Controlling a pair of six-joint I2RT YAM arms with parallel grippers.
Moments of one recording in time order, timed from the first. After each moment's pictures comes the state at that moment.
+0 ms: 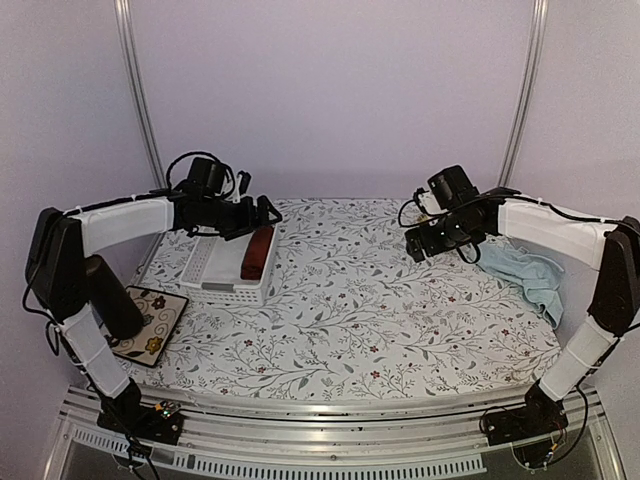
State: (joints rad) left arm -0.41 1.74 1.32 -0.24 0.30 -0.49; right arm 0.54 1.63 1.31 -0.60 0.18 0.08
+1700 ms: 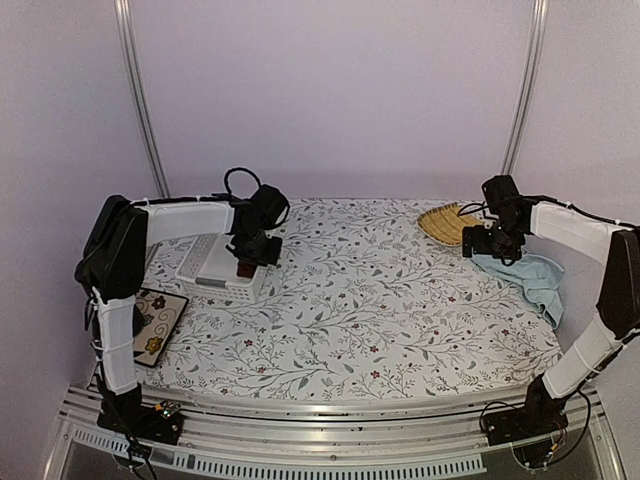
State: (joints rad) left arm -0.60 2.07 1.59 -0.67 -0.30 -0.35; right arm 0.19 1.56 1.17 -0.64 0.23 0.28
